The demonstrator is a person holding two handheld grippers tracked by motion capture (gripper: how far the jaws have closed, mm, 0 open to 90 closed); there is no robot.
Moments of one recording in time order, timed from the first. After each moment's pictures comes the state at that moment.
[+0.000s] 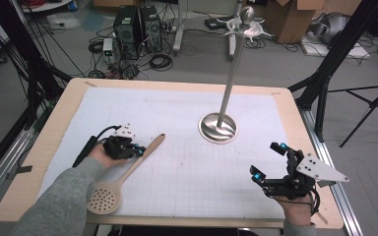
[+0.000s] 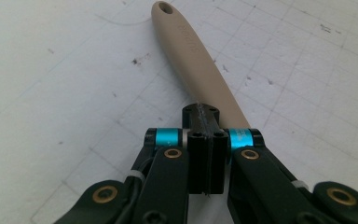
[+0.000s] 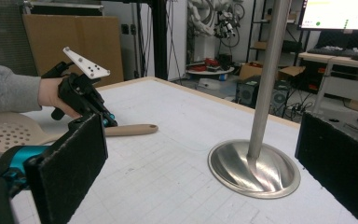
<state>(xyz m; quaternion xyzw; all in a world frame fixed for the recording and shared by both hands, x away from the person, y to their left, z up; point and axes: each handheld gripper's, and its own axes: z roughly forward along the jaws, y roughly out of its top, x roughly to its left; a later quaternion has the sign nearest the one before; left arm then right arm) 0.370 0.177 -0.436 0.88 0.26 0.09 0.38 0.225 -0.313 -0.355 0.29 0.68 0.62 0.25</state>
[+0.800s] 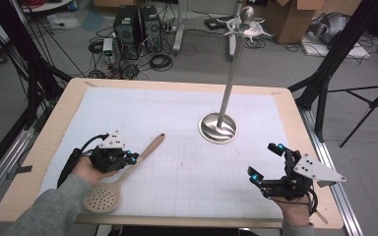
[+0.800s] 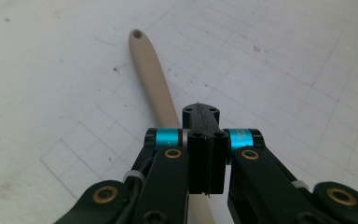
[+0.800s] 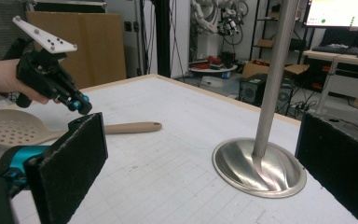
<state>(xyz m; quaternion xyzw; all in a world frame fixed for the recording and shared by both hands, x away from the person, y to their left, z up) 0.304 0.181 -0.396 0.87 0.28 0.12 0.39 0.225 -0.309 -0.357 0.29 0.69 0.62 0.25</state>
